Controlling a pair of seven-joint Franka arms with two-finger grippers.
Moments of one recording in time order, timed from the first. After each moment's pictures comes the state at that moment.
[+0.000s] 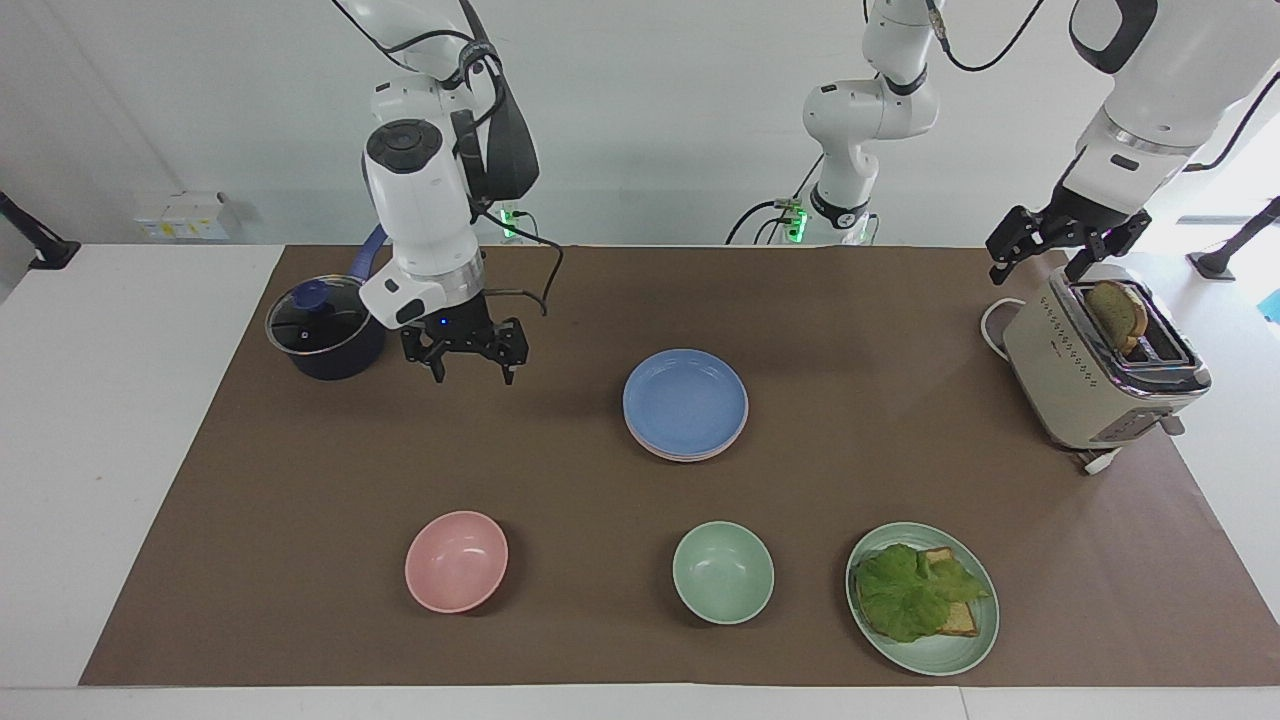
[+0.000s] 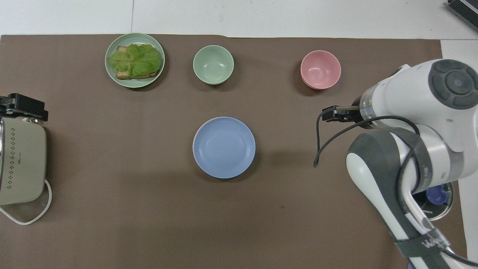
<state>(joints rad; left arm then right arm) 0.01 0.04 -0.05 -1.48 0.01 1.52 -0.02 0.15 0.03 -0.02 -1.82 -0.03 1.86 0.19</state>
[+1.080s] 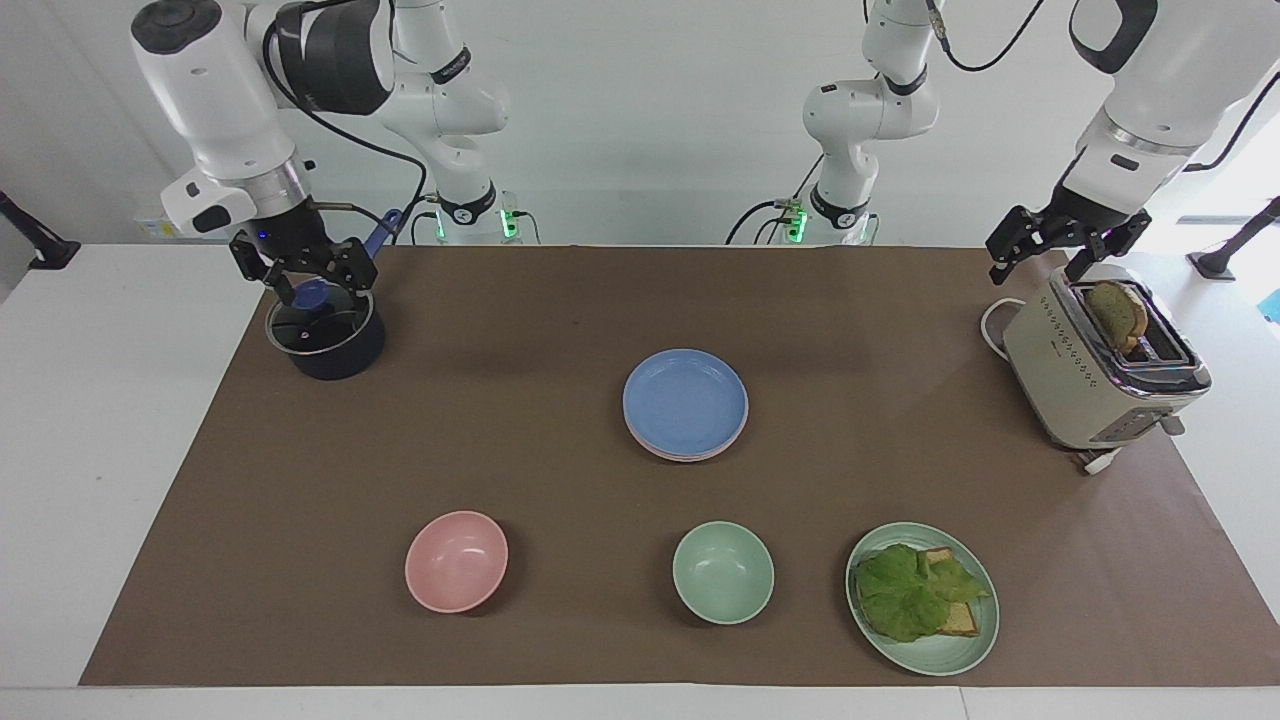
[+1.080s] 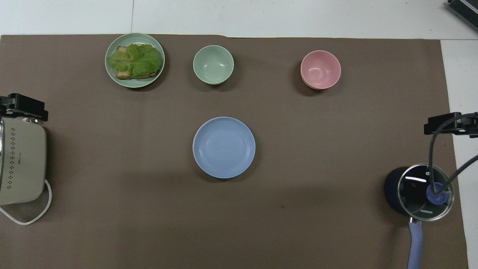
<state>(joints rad) 0.01 0.04 -0.05 -1.48 0.01 1.52 -0.02 -0.02 -0.08 -0.02 -1.59 -0.02 1.53 0.06</state>
